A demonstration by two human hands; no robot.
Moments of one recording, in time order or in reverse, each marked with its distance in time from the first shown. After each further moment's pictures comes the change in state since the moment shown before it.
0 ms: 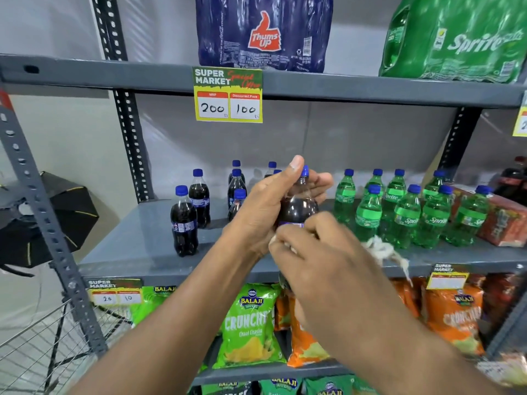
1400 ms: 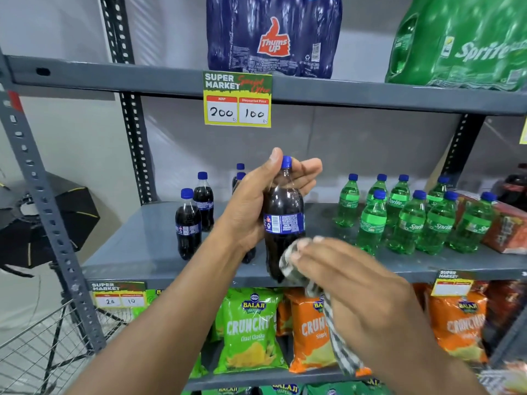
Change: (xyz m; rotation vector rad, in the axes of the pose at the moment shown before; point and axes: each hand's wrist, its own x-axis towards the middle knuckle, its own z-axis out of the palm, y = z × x) left_hand -0.001 0.025 -0.016 -0.127 -0.072 0.093; right_hand -0.029 0.026 0.031 0.363 0.298 -0.048
